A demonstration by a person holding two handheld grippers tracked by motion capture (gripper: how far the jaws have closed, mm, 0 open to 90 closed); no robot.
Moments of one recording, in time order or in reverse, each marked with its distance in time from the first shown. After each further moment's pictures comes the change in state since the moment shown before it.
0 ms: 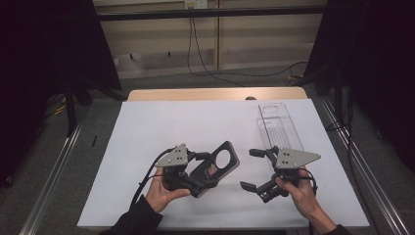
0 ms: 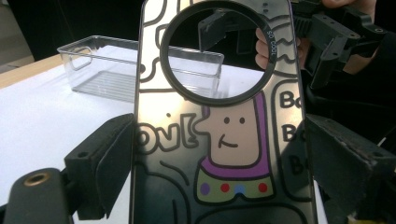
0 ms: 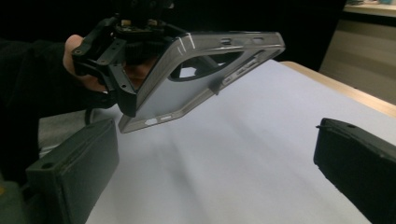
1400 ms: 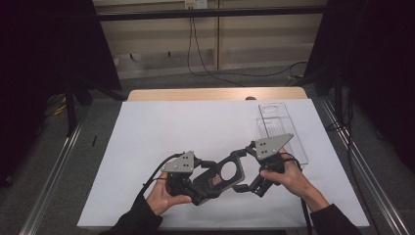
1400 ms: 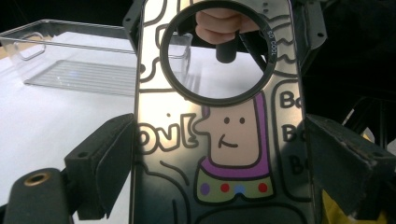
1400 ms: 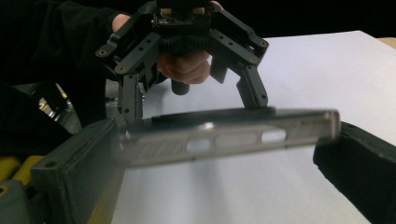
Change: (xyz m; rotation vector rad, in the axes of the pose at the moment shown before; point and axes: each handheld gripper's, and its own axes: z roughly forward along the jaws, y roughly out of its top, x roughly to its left) left arm -0.008 -0.006 0.012 0.068 -0.114 0.047; right arm -0.020 0.022 0.038 0.175 0.325 -0.047
